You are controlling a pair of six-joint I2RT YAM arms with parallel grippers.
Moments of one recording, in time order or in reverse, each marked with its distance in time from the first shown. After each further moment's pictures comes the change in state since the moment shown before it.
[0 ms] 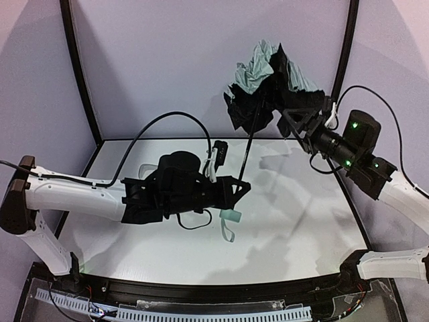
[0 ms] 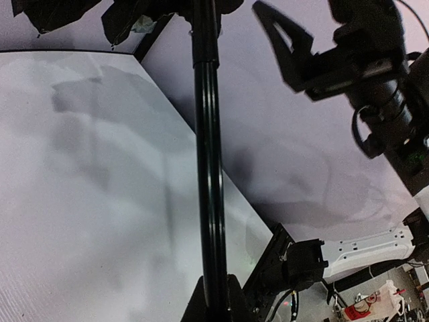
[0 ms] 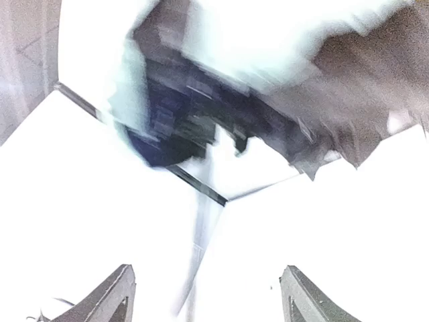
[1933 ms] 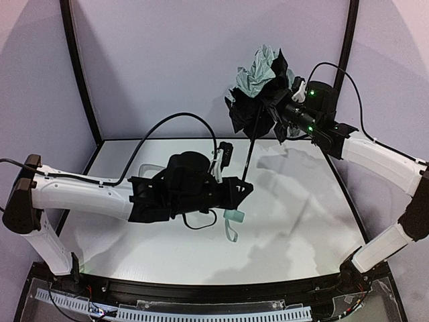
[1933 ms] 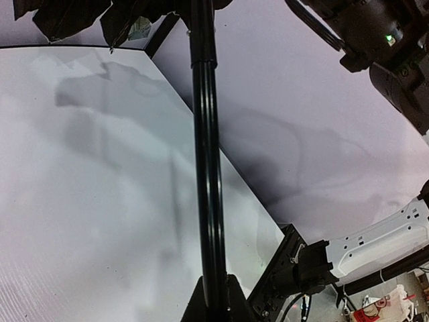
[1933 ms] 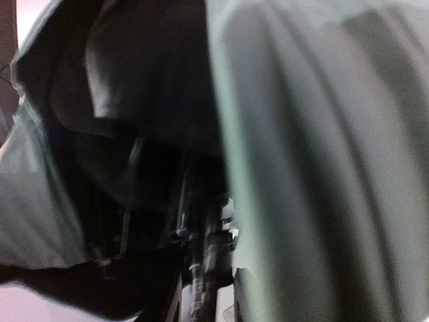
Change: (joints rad) left arm -0.009 0.048 0.056 -0.042 -0.029 -0.001; right arm 0.000 0.459 0.352 0.067 0.070 0.061
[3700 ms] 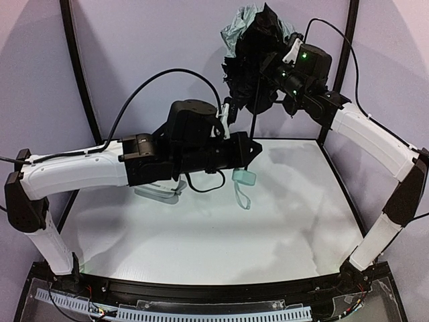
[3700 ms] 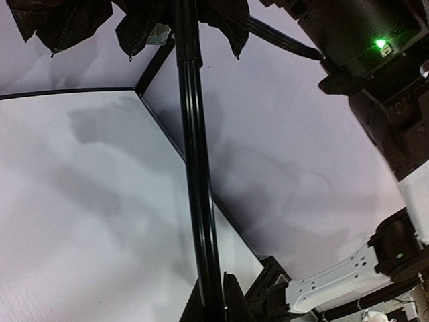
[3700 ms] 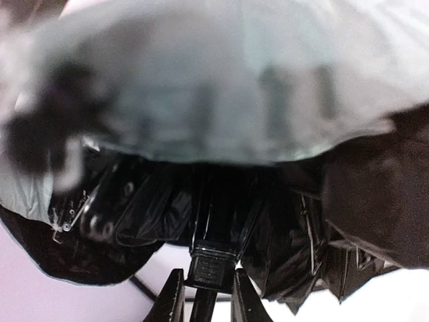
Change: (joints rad) left arm -0.002 0.046 0.434 -0.374 -0.001 0.032; right arm 0.061 0.189 0.452 -0.078 0.362 -0.456
